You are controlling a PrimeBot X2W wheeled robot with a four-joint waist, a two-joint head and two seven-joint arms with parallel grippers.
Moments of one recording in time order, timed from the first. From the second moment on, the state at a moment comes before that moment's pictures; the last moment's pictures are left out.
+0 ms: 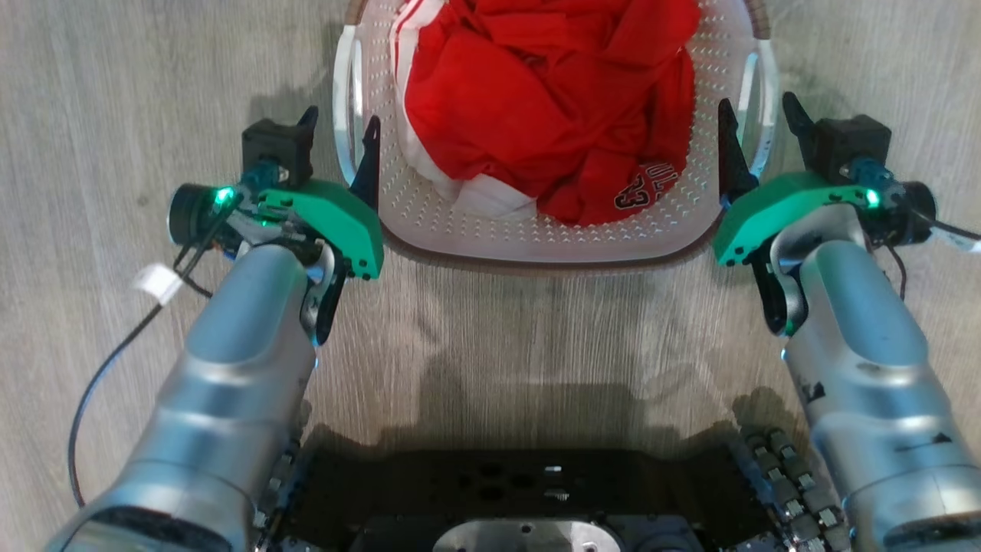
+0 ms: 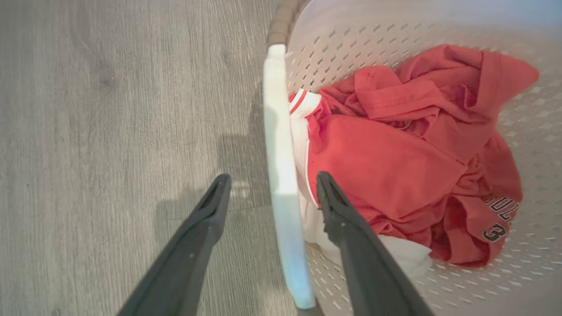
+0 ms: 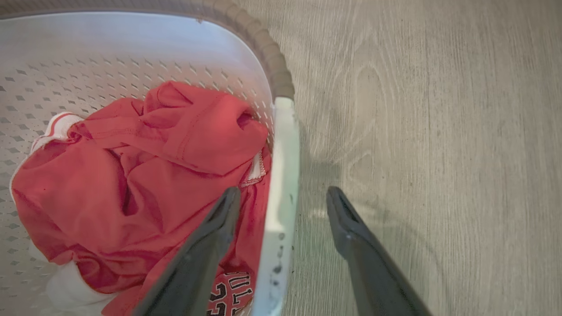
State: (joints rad) left arm -0.79 0.03 -0.41 0.89 -0.31 -0.03 -0.25; right arm -0.71 -0.06 0.10 0.74 0.16 0.13 -0.25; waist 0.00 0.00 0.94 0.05
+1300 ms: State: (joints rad) left arm -0.90 0.02 -0.64 1.02 -0.57 0.02 -0.25; right arm -0.84 -0.06 0.20 0.97 0.29 0.13 -0.26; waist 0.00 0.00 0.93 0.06
